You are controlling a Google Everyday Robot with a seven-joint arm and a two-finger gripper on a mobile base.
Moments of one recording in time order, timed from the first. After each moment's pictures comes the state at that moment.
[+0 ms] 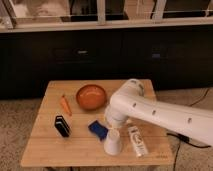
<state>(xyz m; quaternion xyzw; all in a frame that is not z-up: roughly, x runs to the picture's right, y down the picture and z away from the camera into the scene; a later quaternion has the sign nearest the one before) 0.013 0.164 0.662 -0.25 -0.19 -0.23 0.92</state>
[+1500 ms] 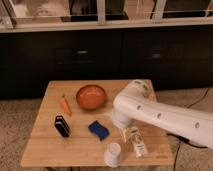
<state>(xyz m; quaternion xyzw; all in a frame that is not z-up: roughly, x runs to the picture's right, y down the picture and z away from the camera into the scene) 0.052 0.186 0.650 -0.26 -0.18 -0.30 0.90</state>
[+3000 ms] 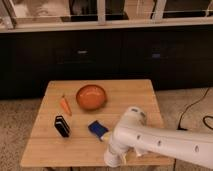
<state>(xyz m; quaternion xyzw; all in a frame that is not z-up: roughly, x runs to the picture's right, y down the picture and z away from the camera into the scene) 0.039 0.287 0.662 -0.27 -0.20 -0.34 0.88</state>
